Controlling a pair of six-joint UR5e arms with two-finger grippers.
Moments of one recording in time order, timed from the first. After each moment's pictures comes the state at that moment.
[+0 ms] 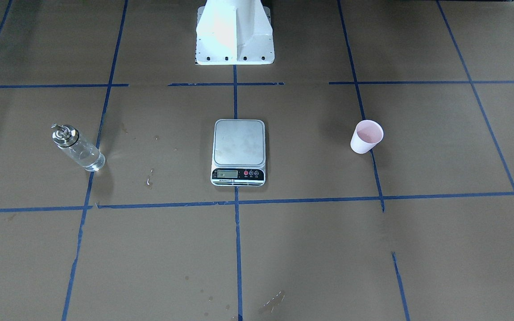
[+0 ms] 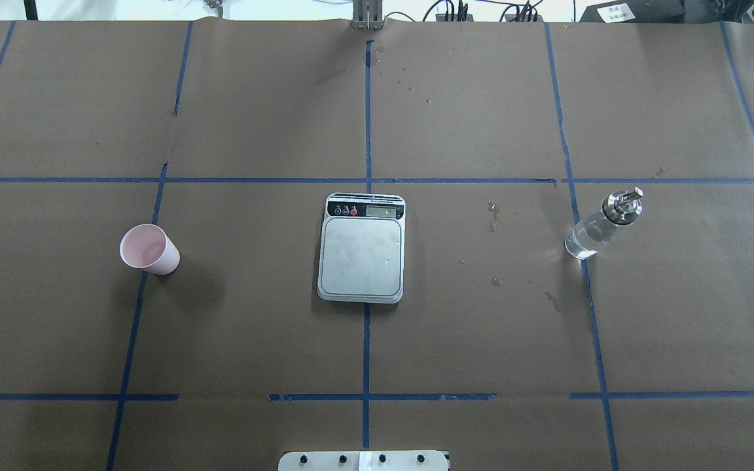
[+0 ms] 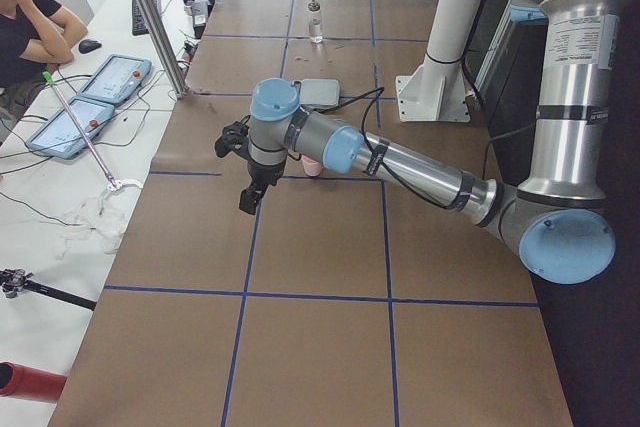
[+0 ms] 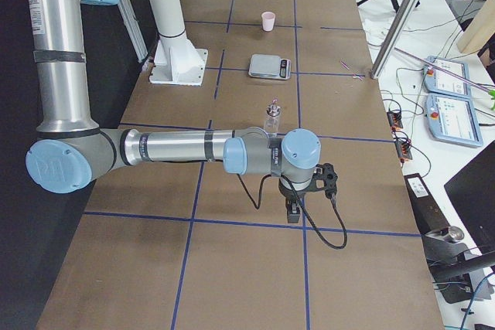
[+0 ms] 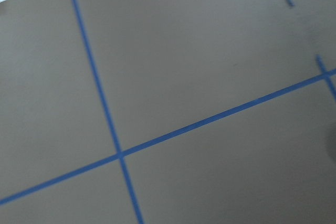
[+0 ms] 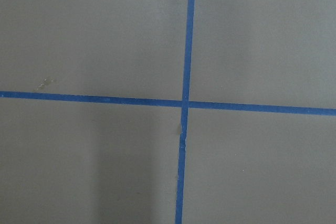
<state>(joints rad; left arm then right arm) -1.44 -1.61 -1.93 -1.63 -2.31 0.05 1.61 -1.53 1.62 -1.61 2.39 -0.04</state>
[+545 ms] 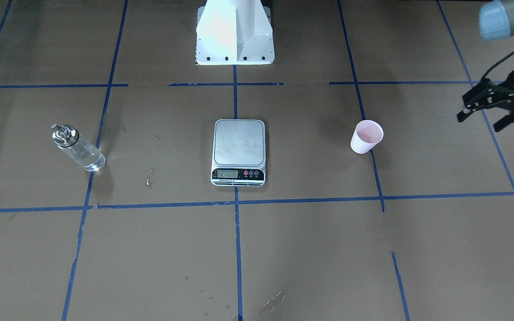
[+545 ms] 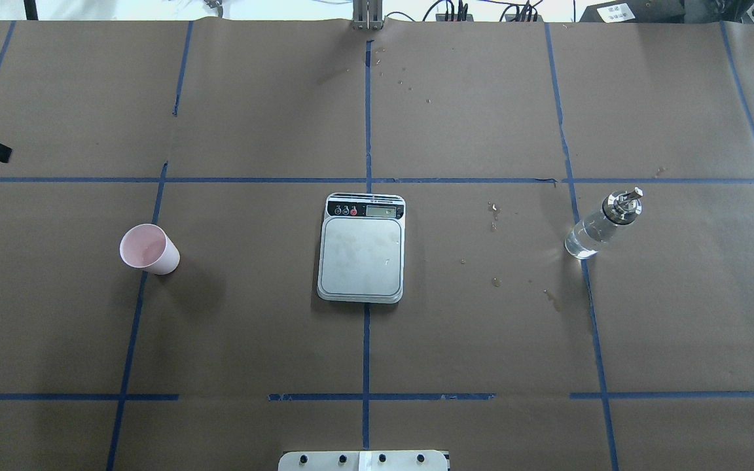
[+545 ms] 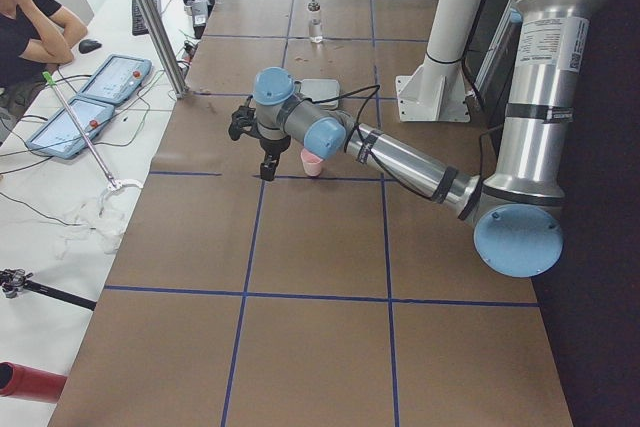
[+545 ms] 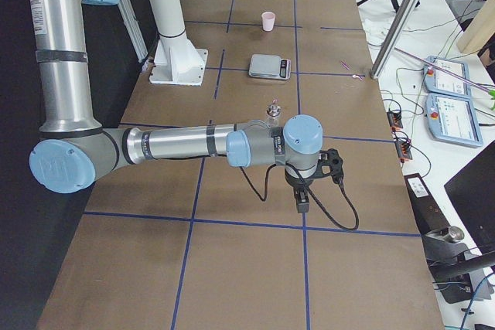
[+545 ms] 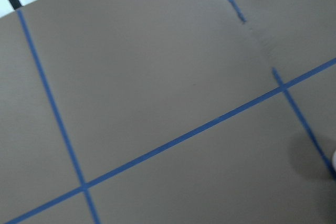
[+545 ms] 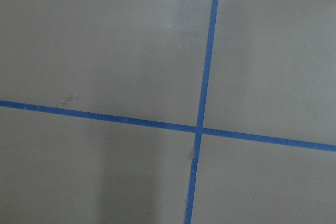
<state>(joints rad) -1.18 -1.65 -1.91 -1.81 -2.37 -0.61 1.60 -1.52 1.65 -1.55 2.38 -0.04</state>
